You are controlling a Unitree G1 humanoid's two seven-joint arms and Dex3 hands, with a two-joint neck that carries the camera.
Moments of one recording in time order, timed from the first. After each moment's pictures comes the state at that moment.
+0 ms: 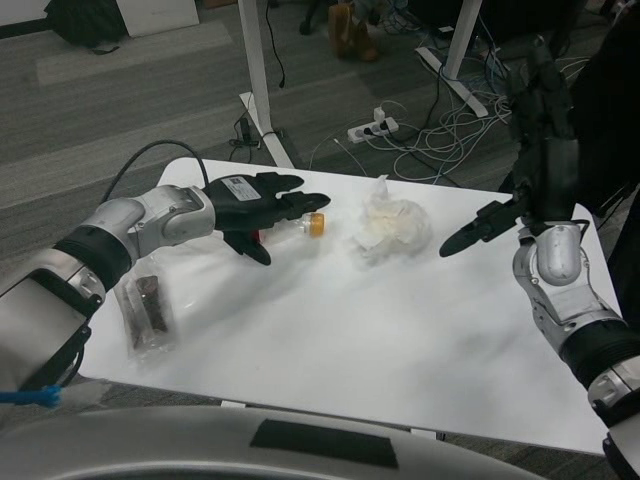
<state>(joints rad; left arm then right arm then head) -0.64 0.48 -0.41 0.74 0.96 -0.63 -0.10 -0.52 -0.54 0.56 0.60 0.51 -0.89 -0.34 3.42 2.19</state>
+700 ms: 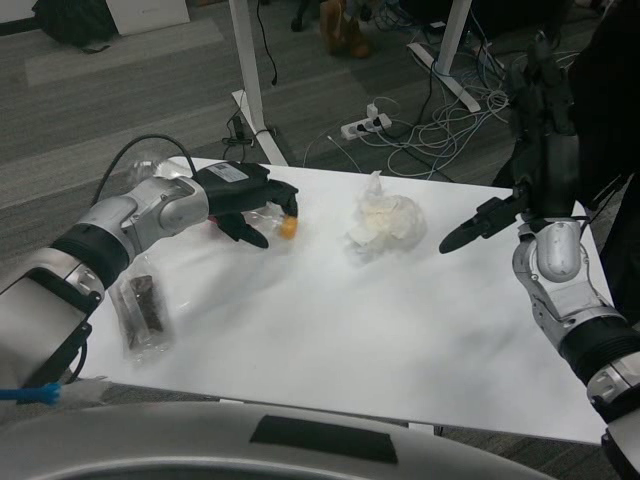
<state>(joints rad) -0.62 0.47 -0.36 0.75 0.84 -0.52 -0.15 -0.52 -0.54 0.56 0.60 0.51 -0.89 -0.34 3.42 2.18</state>
